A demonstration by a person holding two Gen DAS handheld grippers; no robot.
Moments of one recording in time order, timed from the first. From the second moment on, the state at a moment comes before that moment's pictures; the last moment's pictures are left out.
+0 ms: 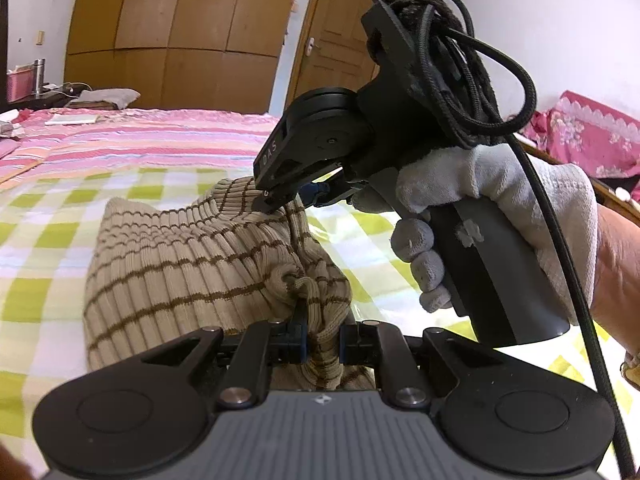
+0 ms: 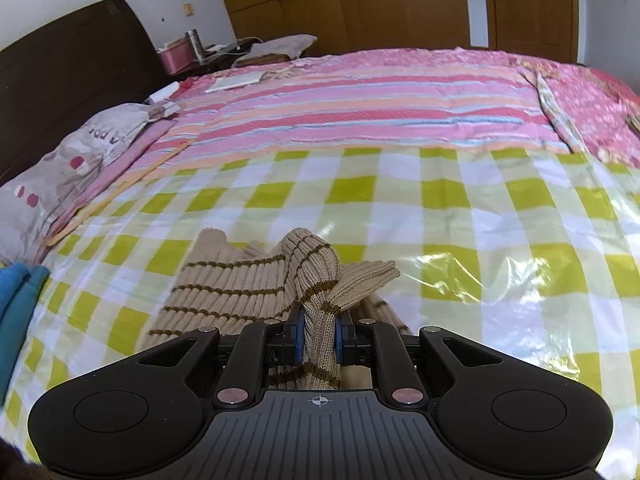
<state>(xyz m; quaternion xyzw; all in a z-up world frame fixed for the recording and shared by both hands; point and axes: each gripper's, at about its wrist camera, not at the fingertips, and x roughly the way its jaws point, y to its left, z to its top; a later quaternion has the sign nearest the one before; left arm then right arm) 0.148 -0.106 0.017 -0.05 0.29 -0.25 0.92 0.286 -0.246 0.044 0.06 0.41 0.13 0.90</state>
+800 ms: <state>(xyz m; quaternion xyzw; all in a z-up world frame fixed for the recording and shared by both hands) 0.152 -0.133 -0.010 0.02 0.32 -0.27 0.91 0.274 -0.278 0.012 0.08 0.42 0.11 0.90</state>
